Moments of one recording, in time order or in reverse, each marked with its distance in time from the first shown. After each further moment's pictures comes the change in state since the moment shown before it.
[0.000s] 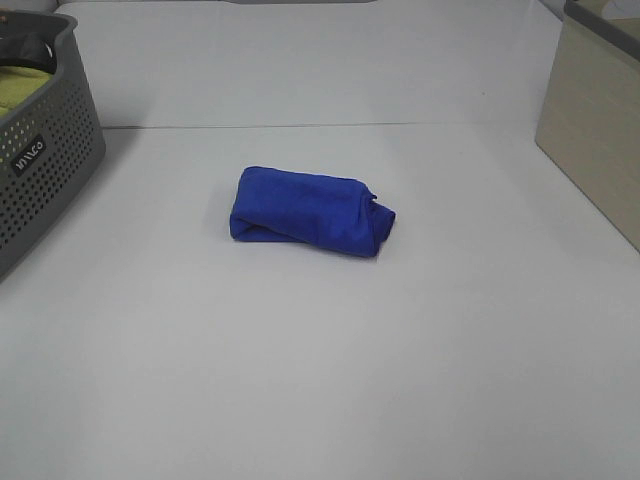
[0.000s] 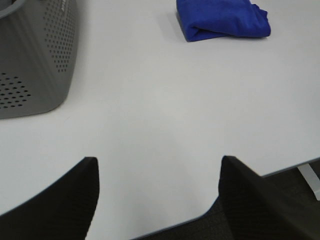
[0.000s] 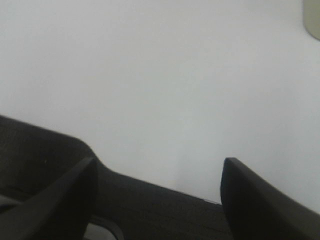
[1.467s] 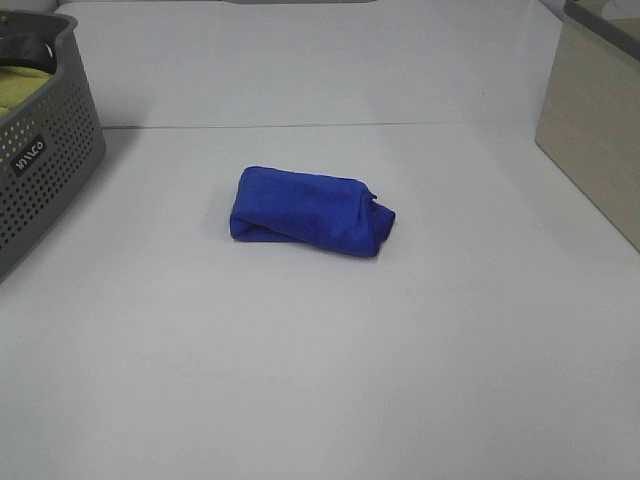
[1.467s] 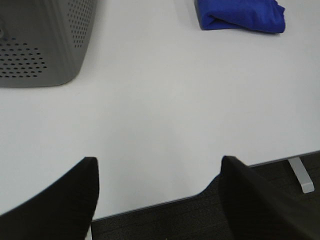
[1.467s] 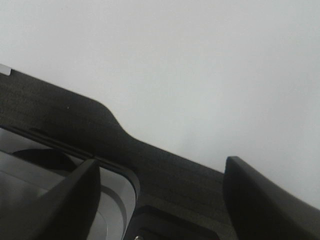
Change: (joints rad) left arm -0.138 0.008 -0.067 0.066 0.124 -0.129; right arm 0.146 0.219 -0.025 -0.011 0.025 0.028
